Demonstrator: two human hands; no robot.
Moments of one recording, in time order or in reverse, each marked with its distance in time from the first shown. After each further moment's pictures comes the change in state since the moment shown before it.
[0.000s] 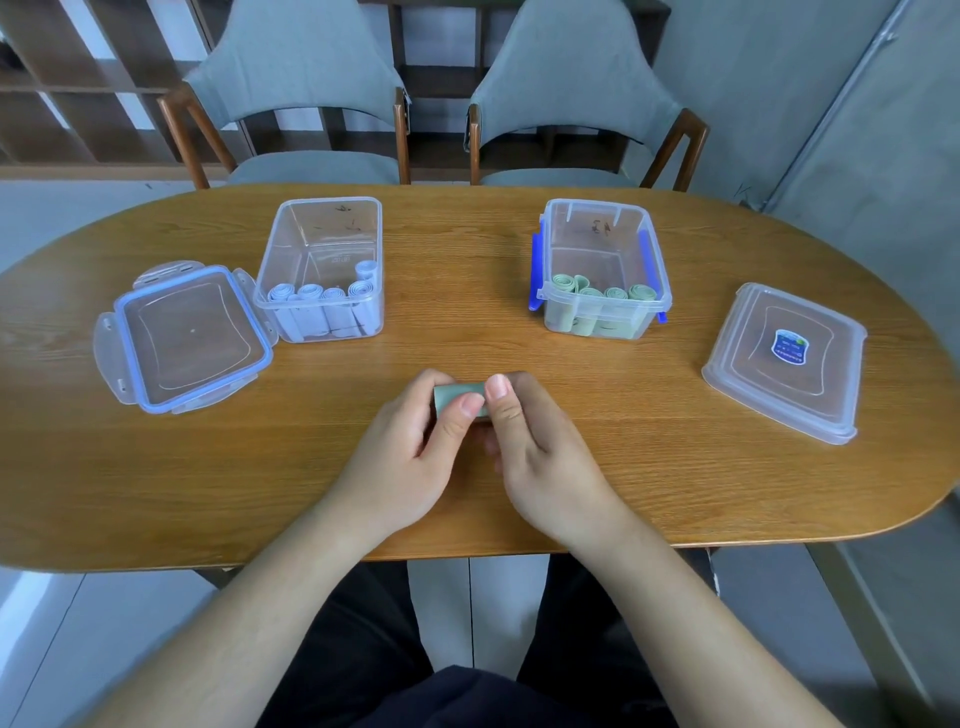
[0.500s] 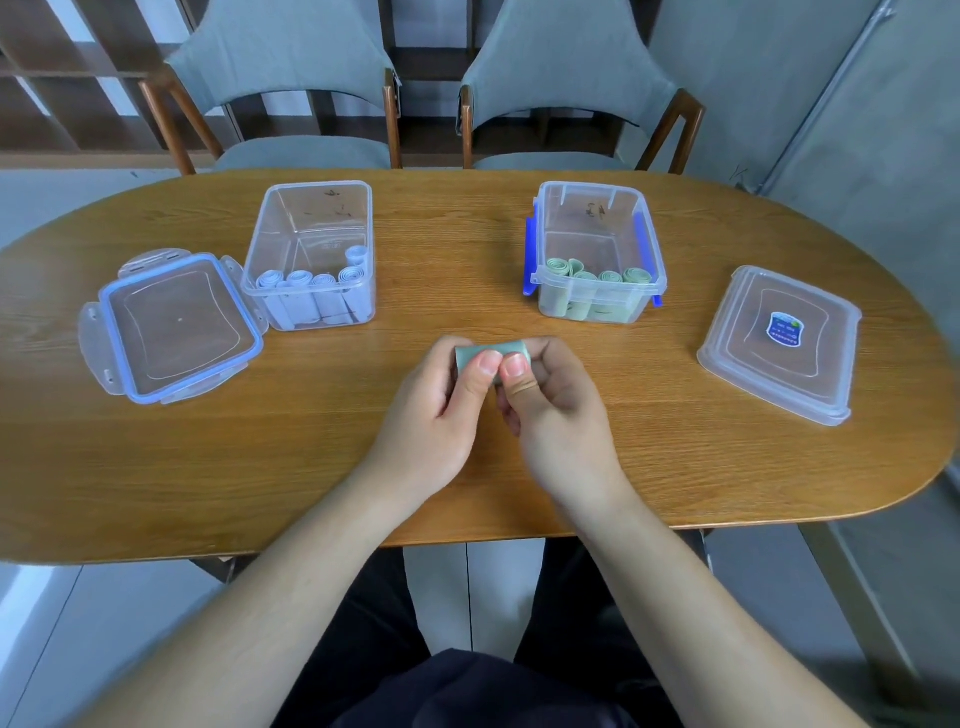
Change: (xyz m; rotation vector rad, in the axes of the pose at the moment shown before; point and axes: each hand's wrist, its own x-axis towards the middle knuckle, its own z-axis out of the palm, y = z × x) left_hand 0.018 0.009 0.024 -0.137 0.063 -0.036; right_hand 0.010 0.005 -0.001 0.323 0.198 0.065
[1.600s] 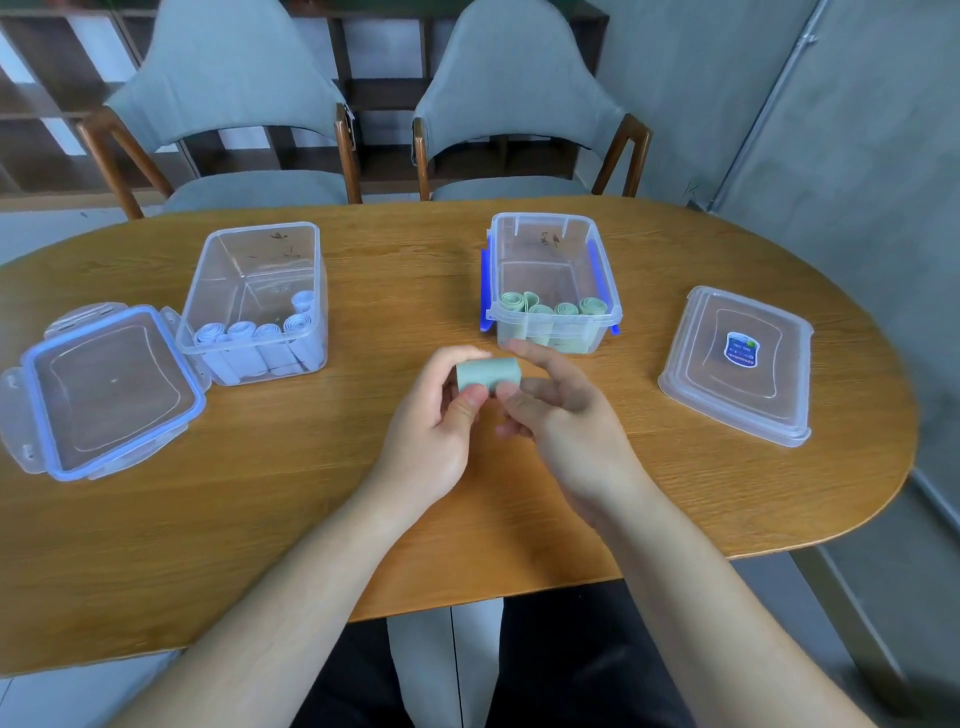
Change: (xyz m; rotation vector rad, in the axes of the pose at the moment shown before) left_hand 0.042 -0.029 0.040 -0.186 -0.056 0.015; right_hand 0.032 -0.012 -0.048 0.047 0.020 0.297
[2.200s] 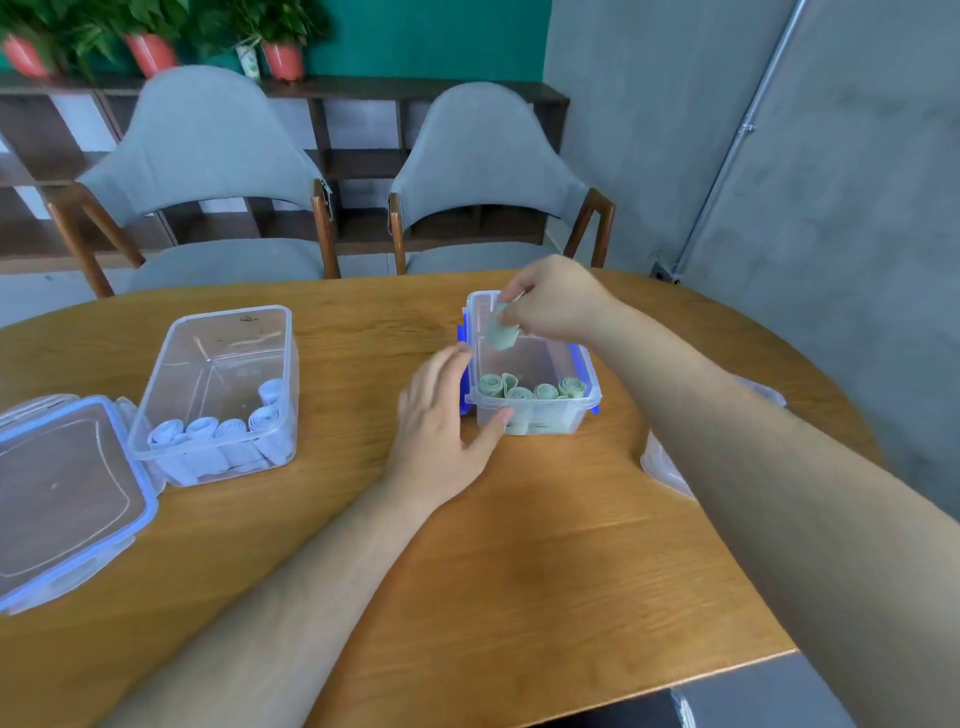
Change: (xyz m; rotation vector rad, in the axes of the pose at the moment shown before) left_hand 0.098 -0.039 0.017 0.704 0.111 0.300; right_hand 0.173 -0.117 -0.032 -1.172 0.009 -0.127
